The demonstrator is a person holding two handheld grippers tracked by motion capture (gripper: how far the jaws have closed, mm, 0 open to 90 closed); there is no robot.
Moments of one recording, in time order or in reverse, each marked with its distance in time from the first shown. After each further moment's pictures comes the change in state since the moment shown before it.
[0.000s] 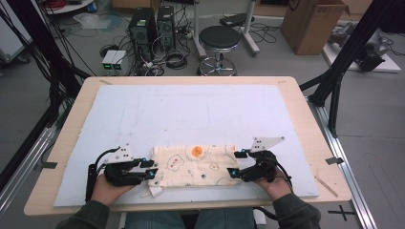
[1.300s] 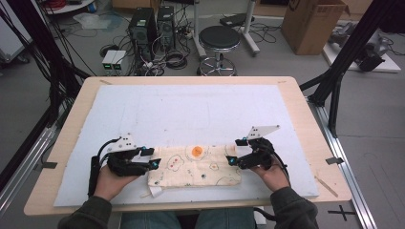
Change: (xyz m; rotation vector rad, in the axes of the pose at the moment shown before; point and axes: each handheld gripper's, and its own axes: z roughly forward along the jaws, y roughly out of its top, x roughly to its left) left arm 0.010 0.027 0.006 -0.018 0.062 -0.040; right arm -0.026 0.021 0.010 0.030 -0.083 -0.002
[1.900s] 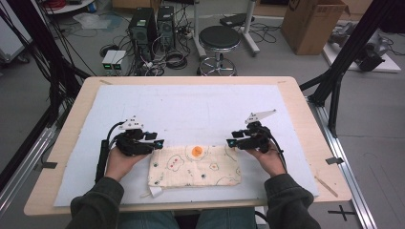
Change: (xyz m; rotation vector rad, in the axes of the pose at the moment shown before) left arm 0.039 0.021 0.034 0.048 0.090 -0.076; right arm -0.042 0.018 0.016 0.051 0.005 0.090
